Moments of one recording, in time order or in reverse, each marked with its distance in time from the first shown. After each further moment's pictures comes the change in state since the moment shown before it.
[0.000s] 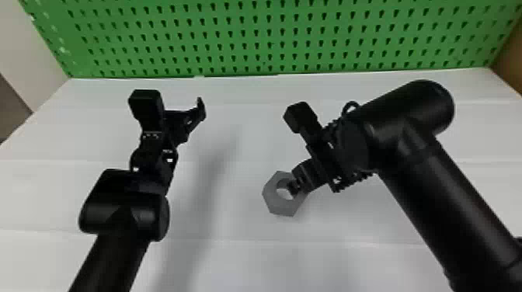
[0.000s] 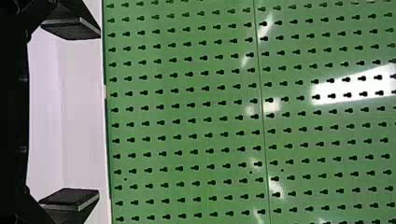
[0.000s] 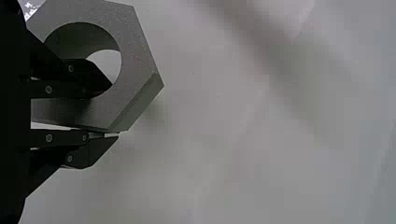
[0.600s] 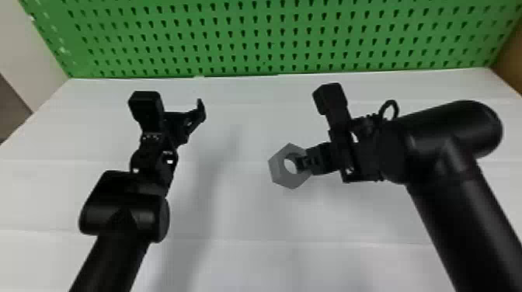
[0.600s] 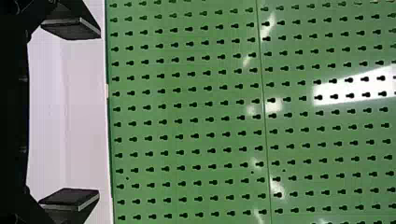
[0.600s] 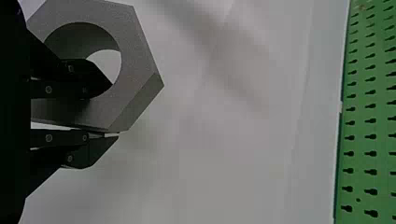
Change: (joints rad) left arm 0.005 0.000 0.000 0.000 0.006 0.000 0.000; right arm 0.138 0.013 -0.185 -0.131 0.054 -0.192 0.000
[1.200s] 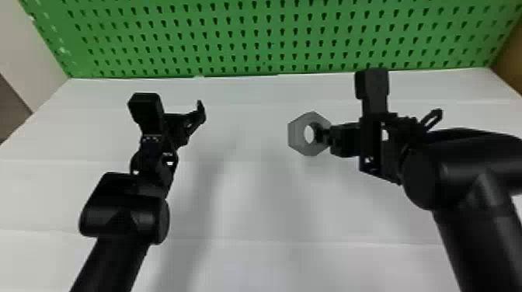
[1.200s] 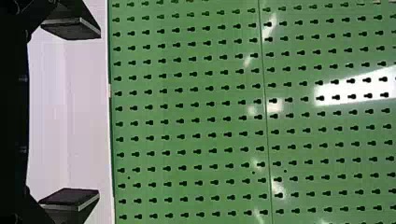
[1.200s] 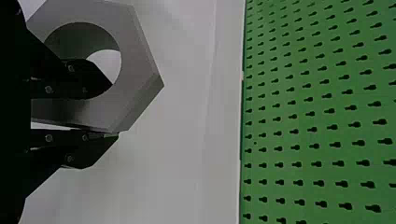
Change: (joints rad) left arm 0.007 0.000 0.001 0.000 0.007 -0.003 0.000; right arm 0.142 0.004 -0.137 -0.091 0.052 -0.340 -0.002
